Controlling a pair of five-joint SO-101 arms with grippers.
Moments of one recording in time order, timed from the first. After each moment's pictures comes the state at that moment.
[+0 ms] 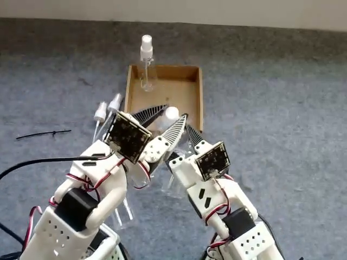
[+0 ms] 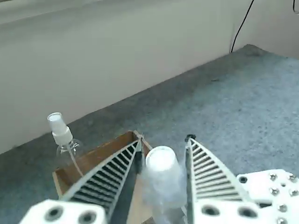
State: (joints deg) left arm 28.5 -69.8 49.4 41.1 -1.6; right arm -34.0 -89.2 86.8 15.7 6.9
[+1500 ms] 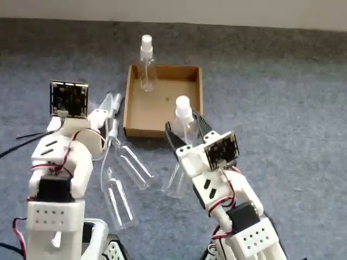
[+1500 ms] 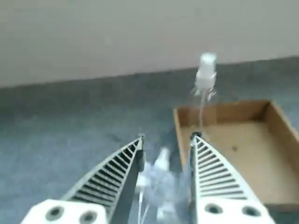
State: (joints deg) left arm -3.6 -65.4 51.9 43.5 0.5; right arm -29.3 -81.1 77.5 15.7 6.9
